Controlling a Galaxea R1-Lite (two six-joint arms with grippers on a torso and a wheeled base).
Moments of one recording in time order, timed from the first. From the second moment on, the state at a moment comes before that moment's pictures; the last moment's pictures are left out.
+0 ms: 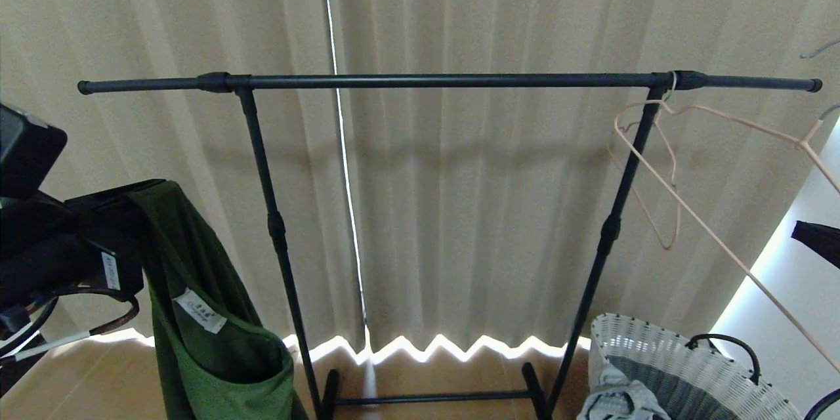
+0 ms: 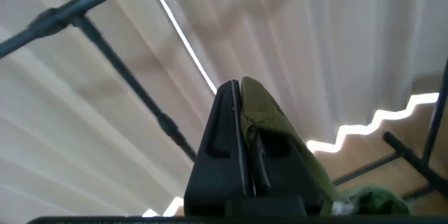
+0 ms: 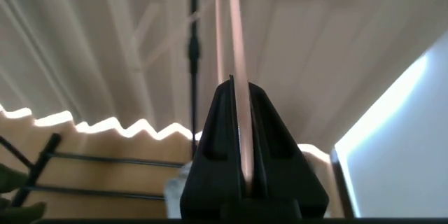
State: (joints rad) left arm -0.30 1.11 -0.56 -0.48 0.10 0.40; right arm 0.04 0.95 -0.51 -0.25 0.10 -0.03
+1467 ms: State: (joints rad) left arm -0.35 1.44 -0.92 -0.45 0.29 0.41; right arm 0.55 1.21 -0.64 -0.27 0.35 0.08
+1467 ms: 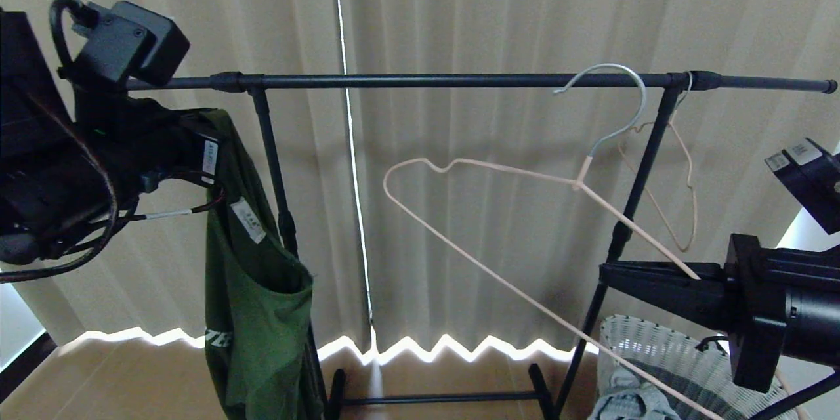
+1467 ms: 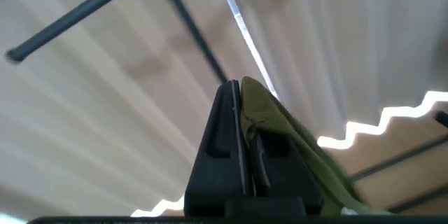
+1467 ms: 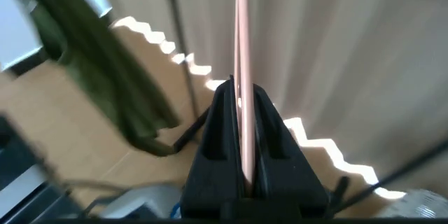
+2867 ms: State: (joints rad) left arm -0.52 1.57 -1.15 -0.25 0.43 0.22; right arm 0.73 1.39 -0.73 -0.48 0.31 0.15
